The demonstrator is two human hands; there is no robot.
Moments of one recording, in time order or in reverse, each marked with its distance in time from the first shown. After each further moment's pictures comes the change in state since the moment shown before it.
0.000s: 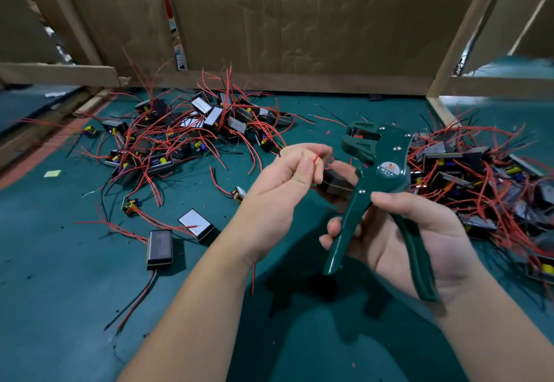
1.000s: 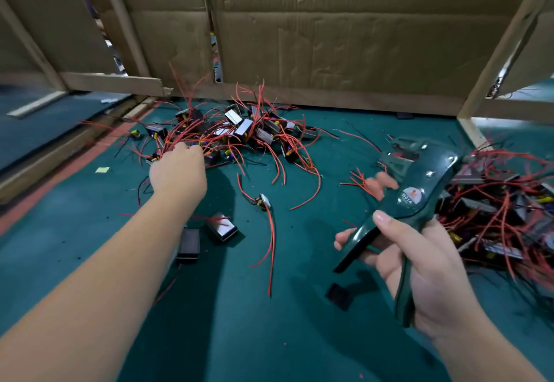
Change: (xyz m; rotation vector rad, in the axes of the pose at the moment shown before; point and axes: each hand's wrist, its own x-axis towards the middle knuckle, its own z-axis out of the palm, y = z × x) left_hand 0.027 0.004 -0.157 1.815 0.370 -0.605; right_hand 0.001 0.023 -0.003 -0.336 0.213 -0.355
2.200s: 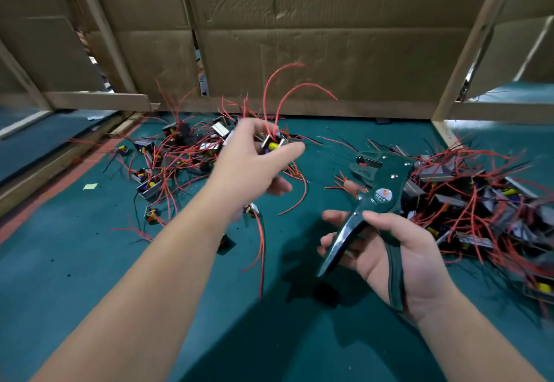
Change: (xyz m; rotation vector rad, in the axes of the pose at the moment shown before) left_hand -0.077 0.082 -0.084 -1.478 -0.217 0.249; right_hand 0.006 -0.009 -0.002 0.249 -0.118 0.273
